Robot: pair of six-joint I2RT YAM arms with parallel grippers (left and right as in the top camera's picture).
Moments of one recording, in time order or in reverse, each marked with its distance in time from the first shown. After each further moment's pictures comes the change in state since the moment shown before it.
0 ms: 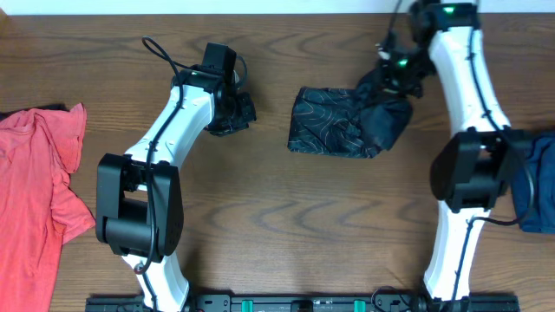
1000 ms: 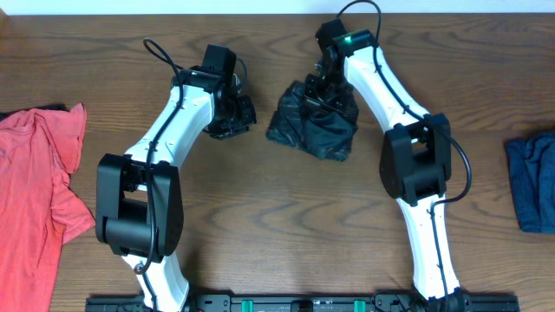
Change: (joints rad) left arm 0.000 0.000 0.000 -0.040 0.017 0.008; right arm 0.263 0.196 0.000 0.298 0.006 0.521
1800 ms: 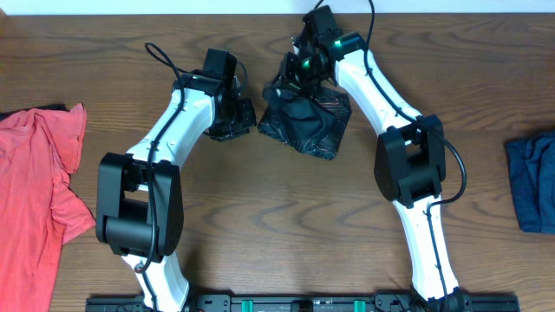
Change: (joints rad) left arm 0.002 0.000 -0.039 0.052 0.000 0.004; right arm 0.037 0.000 0.000 0.391 -0.207 0.060
